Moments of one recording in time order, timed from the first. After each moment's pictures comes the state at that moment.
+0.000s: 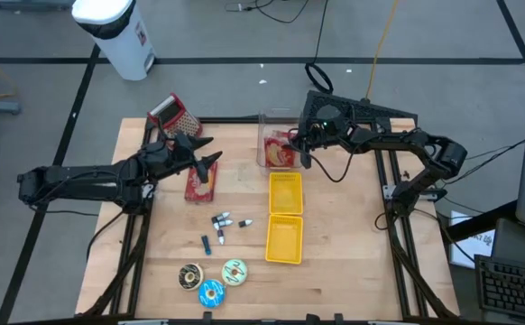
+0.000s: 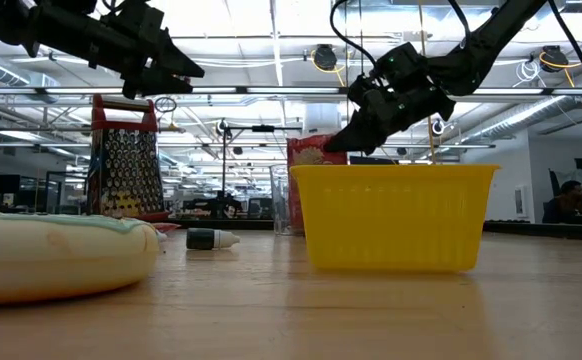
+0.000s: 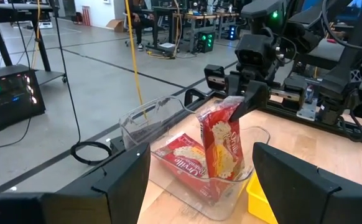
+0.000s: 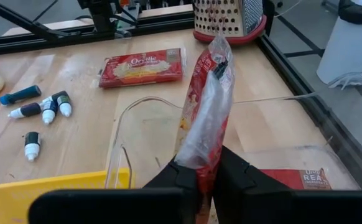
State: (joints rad) left arm 0.24 0.80 0.45 0.23 -0.29 -0.11; right arm -0.61 1.56 0.82 0.30 -0.52 -0.15
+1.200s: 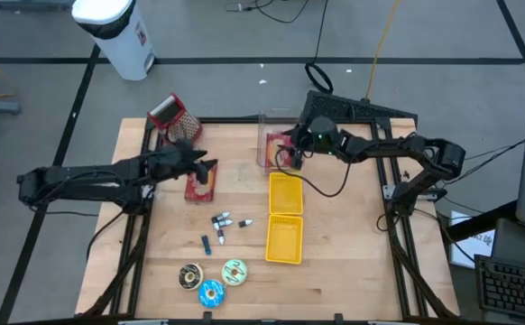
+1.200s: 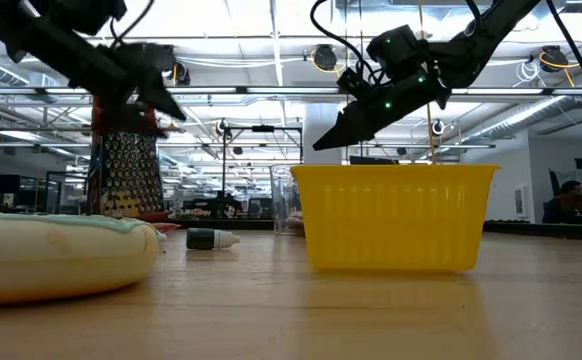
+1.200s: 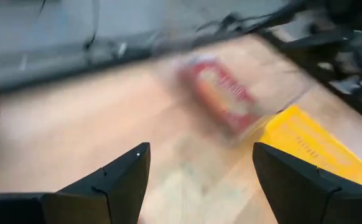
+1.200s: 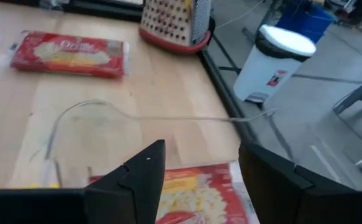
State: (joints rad) left arm 0.26 0.80 0.45 -0.14 -0.30 -0.57; right arm -0.45 1.56 0.82 0.36 -0.08 -0.32
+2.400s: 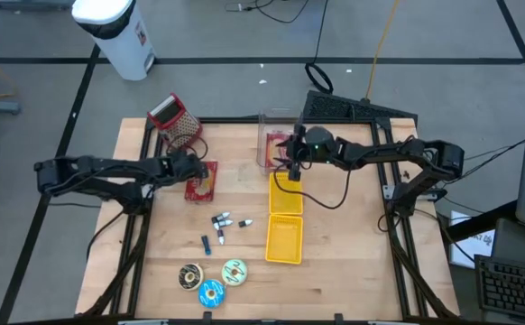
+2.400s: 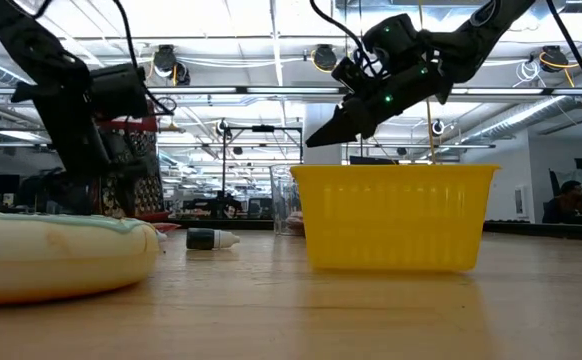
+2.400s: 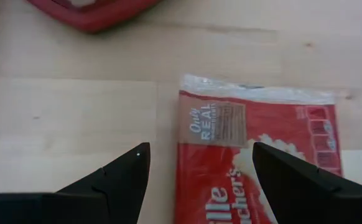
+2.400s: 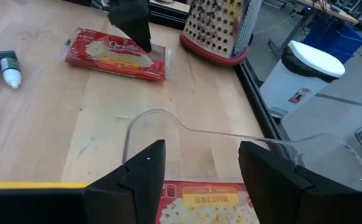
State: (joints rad) left arm 0.37 1.17 0.38 -0.36 -0.44 -1.12; right arm -0.36 1.56 0.82 0.35 -0.08 -0.38
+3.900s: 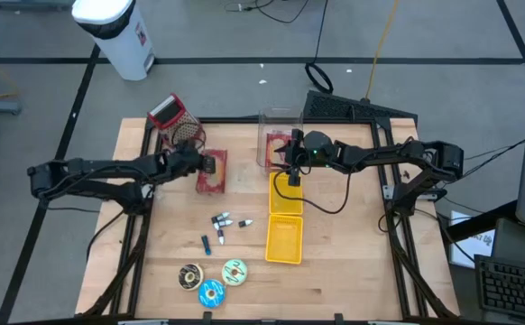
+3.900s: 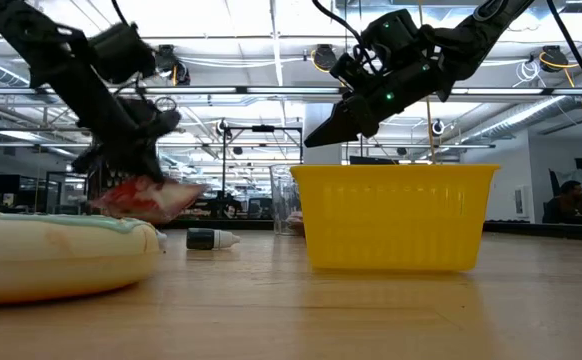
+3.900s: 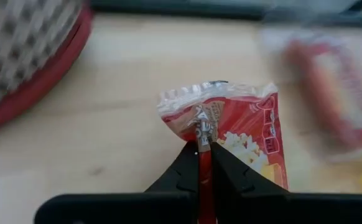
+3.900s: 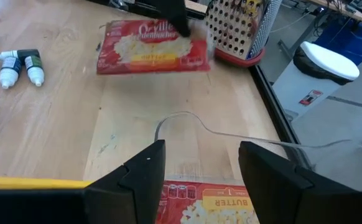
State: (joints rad) left arm 0.35 1.04 0.43 -0.13 -0.41 -0.84; right arm -0.31 1.56 0.82 0.33 -0.08 -0.37
